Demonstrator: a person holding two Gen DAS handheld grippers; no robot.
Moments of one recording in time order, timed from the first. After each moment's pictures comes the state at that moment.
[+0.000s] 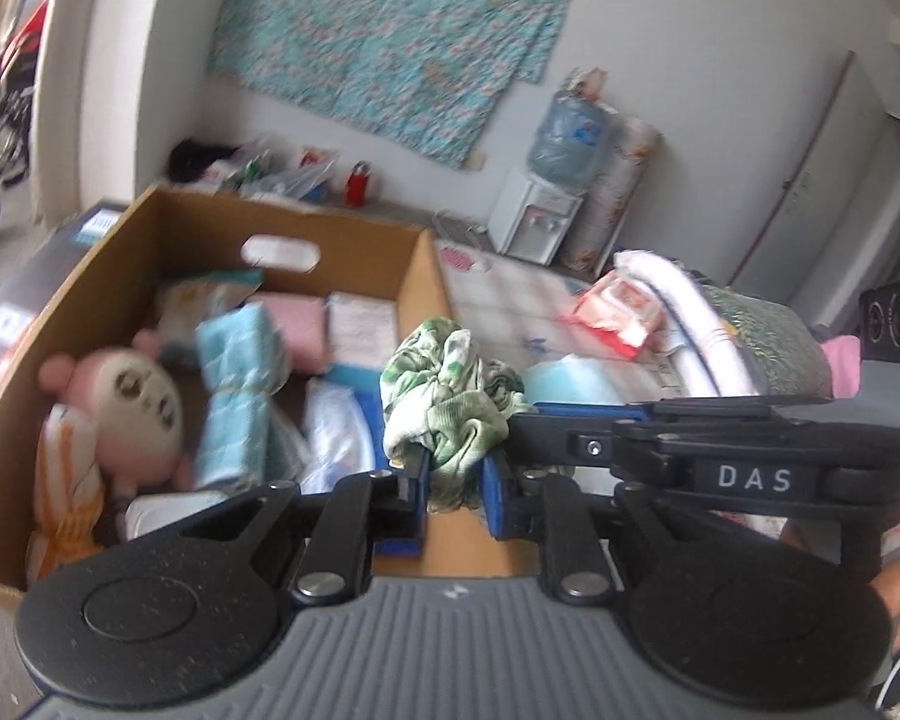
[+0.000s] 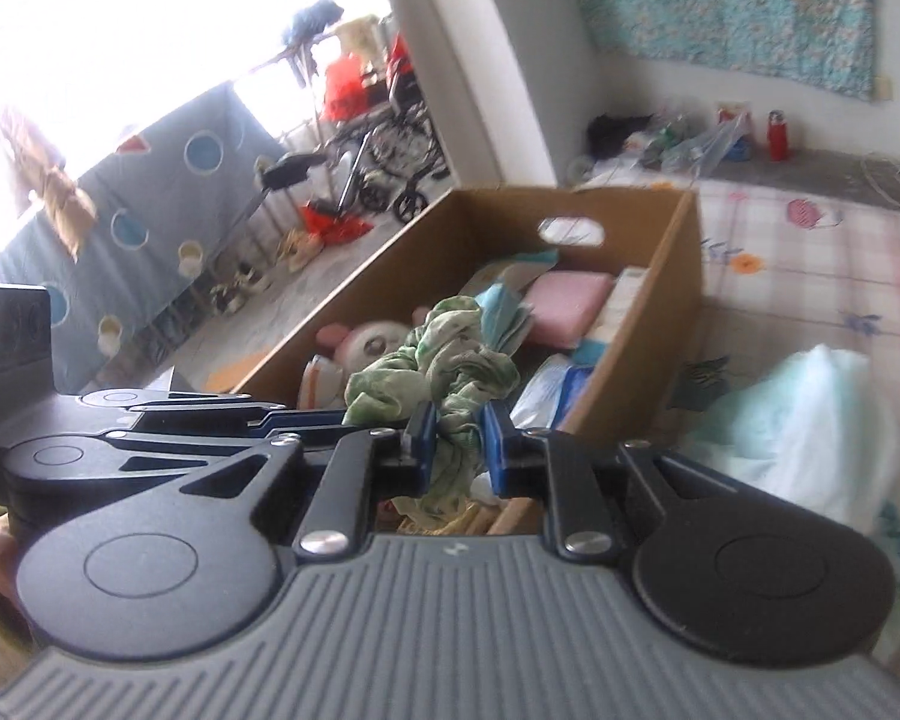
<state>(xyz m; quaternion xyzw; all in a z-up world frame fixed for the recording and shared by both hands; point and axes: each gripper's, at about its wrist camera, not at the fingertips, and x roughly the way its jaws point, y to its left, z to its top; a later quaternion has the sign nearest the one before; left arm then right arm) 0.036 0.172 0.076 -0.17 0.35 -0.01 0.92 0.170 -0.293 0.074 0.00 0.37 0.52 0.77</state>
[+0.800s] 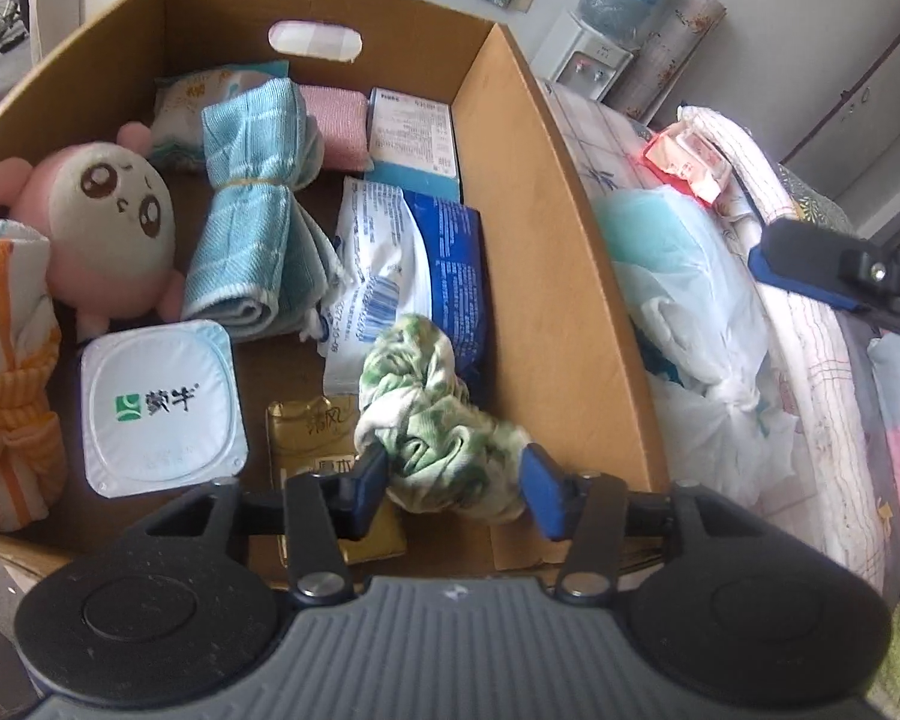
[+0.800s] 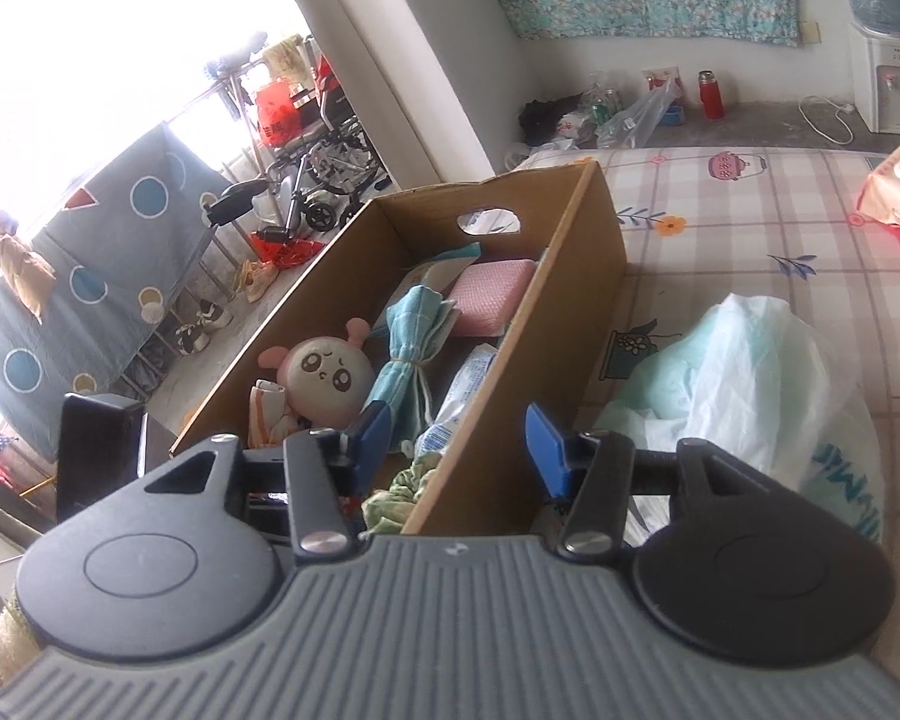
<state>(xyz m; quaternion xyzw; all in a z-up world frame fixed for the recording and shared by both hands) 0.063 0.187 0.005 -0.18 0.49 -0.02 0.85 0.188 -0.339 0.058 0.06 0.40 0.46 0.79</state>
